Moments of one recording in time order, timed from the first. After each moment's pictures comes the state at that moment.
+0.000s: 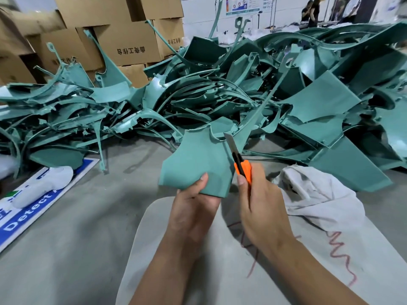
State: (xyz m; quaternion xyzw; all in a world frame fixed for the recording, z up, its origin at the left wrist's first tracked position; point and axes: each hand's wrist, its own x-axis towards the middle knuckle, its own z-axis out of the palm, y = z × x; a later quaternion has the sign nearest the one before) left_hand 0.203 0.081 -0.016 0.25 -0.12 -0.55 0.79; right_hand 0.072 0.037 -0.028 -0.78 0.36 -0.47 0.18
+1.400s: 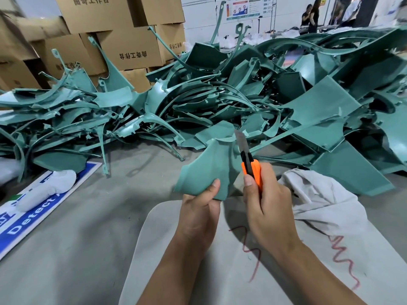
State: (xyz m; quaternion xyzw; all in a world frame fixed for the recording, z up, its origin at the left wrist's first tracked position) left_hand 0.191 0.077 -0.023 0.29 -0.21 -0.48 0.80; right_hand 0.067 0.035 -0.021 -0.75 0.30 -0.54 0.23
